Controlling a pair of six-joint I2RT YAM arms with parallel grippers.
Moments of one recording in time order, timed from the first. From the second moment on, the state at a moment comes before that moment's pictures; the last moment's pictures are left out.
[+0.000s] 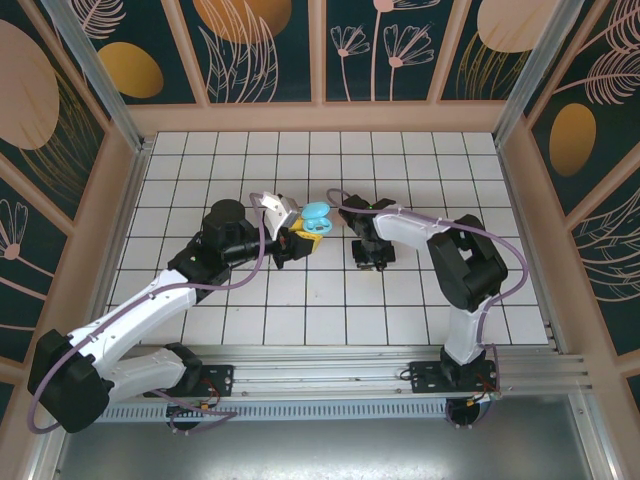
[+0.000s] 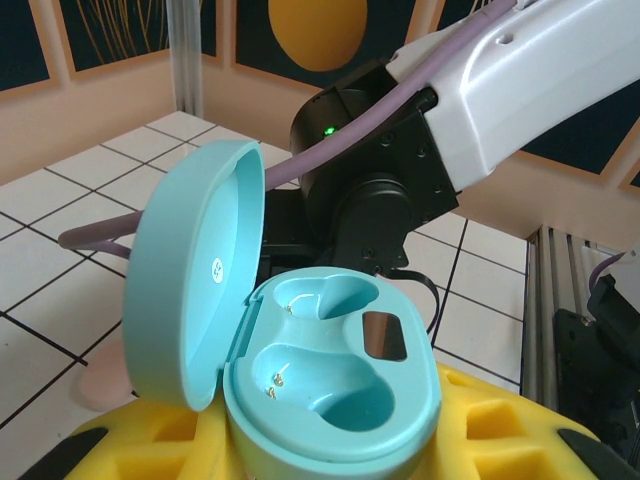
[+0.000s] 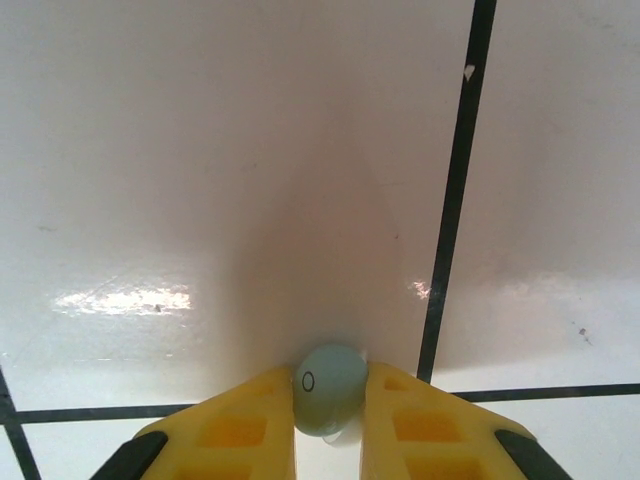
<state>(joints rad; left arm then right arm) -0.65 1.11 0.80 0.07 0.54 -0.05 0.63 1.87 1.22 -0.89 0.11 0.55</state>
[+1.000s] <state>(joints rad) -0.65 1.12 0.83 0.06 0.58 -0.05 0.57 0.98 1.06 -0.52 -0.69 0.38</state>
